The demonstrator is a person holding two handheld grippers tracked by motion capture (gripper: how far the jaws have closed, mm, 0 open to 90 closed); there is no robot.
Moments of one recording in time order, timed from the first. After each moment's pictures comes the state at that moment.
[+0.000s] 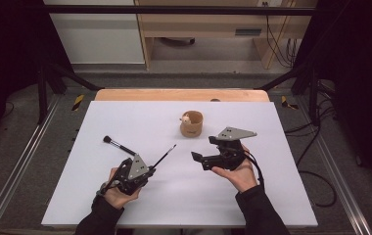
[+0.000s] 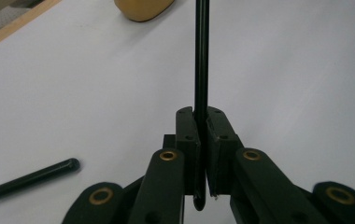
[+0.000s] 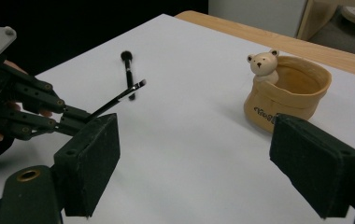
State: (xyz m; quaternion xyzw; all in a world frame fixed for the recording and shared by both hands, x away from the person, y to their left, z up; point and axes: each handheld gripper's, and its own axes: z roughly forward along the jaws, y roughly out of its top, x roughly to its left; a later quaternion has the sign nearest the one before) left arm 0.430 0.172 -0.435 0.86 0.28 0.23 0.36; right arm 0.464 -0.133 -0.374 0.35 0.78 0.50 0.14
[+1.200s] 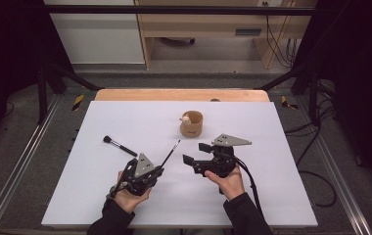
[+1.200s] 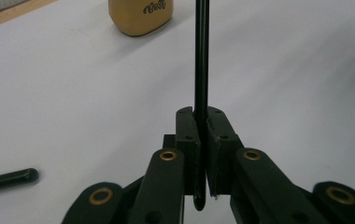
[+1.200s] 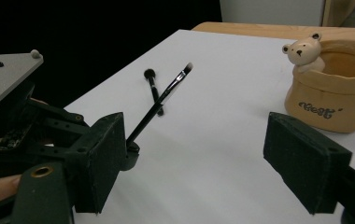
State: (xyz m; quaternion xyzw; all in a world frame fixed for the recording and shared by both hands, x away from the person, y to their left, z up) left arm 0.424 0.146 -0.431 0.83 0.33 0.21 0.39; right arm 0.456 -0.114 -0.396 0.38 0.73 0.56 0.08
